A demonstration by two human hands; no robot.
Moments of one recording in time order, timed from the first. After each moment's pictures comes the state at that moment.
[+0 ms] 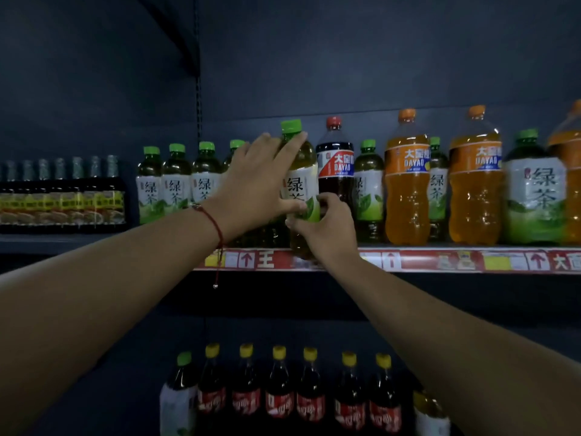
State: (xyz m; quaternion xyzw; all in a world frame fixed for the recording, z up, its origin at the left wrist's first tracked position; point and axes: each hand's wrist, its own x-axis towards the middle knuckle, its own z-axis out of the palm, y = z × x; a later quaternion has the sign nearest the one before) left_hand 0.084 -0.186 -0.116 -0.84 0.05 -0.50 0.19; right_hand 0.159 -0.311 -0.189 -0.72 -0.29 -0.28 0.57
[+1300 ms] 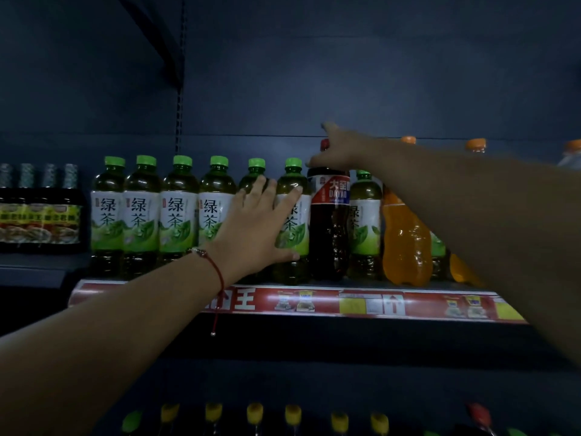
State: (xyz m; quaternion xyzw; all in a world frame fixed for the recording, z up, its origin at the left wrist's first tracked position) left_hand 0.160 -0.167 -0.134 -0.88 0.03 -0.43 0.18; right_hand 0.231 -0.334 0.008 -0.90 -0.26 -0.30 0.16
